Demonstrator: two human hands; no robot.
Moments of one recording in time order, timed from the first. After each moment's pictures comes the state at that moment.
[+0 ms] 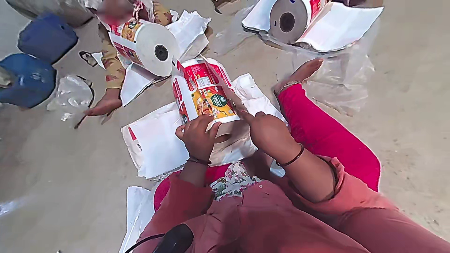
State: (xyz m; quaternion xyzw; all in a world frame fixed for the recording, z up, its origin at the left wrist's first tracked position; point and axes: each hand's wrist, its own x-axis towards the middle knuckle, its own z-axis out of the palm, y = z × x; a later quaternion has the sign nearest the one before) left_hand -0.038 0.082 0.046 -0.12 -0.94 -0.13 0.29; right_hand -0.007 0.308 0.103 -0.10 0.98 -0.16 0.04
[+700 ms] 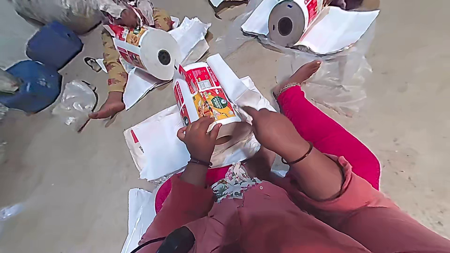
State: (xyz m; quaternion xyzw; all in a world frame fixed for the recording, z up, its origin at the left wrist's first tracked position) left_hand -0.039 0.085 0.047 -0.11 -0.94 -0.12 0.29; right_hand -0.011 0.323 0.115 -0.10 0.97 -0.21 0.02
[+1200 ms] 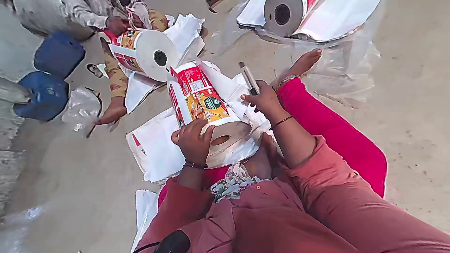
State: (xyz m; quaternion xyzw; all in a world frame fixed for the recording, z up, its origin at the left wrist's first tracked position) left_hand -0.039 0.078 0.043 -0.11 -0.95 -0.11 0.28; right_hand -0.118 0.345 0.037 0.10 0.76 -0.64 0.04
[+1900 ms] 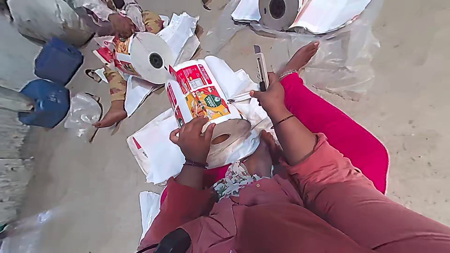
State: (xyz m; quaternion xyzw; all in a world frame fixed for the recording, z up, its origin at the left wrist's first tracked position) left_hand -0.042 0.088 0.048 -0.13 -0.95 -0.08 0.28; right_hand -0.115 0.365 0.017 0.15 0.76 -0.63 -0.08
